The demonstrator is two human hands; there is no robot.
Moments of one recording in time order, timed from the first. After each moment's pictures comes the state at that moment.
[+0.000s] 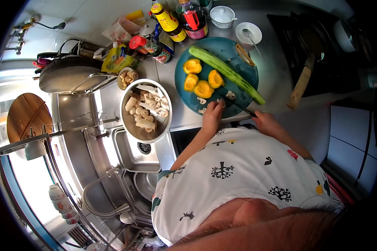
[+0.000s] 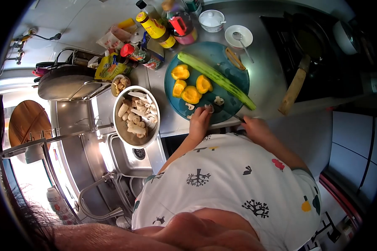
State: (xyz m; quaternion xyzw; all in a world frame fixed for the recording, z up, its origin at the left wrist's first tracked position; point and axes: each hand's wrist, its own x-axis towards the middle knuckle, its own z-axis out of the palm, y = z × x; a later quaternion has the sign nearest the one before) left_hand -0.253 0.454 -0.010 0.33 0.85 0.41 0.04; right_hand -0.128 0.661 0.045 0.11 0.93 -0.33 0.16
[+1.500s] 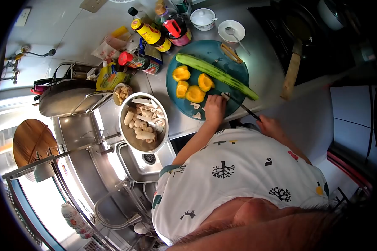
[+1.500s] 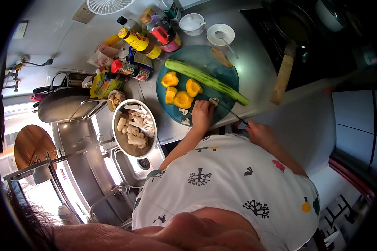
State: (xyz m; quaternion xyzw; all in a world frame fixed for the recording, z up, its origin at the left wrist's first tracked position) left_hand -0.272 0.503 -0.021 0.42 0.83 0.37 -0.06; right_hand -0.070 0.655 0.030 0.16 0.93 -0.33 0.05
